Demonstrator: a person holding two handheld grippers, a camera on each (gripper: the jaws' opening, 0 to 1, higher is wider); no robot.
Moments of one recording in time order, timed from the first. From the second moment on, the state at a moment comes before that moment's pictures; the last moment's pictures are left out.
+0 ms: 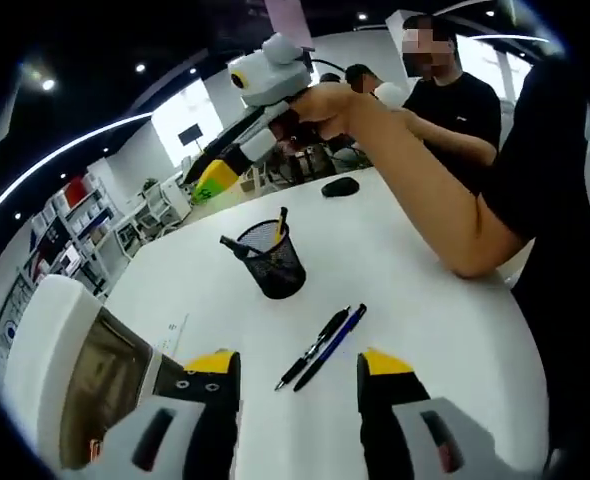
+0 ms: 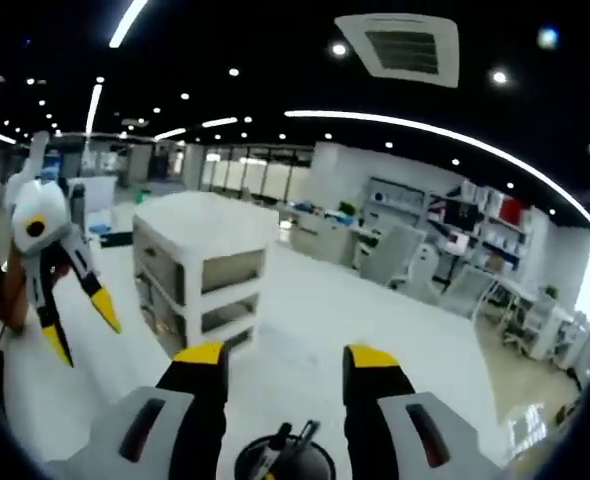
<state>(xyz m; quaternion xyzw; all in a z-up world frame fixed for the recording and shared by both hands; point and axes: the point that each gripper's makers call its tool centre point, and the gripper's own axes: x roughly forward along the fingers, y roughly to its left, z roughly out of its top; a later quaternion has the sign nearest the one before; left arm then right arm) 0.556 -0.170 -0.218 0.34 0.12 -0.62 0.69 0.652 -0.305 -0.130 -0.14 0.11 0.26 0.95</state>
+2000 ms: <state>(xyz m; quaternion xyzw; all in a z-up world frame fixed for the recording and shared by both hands) 0.560 -0.124 -0.238 0.49 0.16 -0.57 0.64 0.537 -0.280 -0.341 -0.02 0.27 0.30 0.92</state>
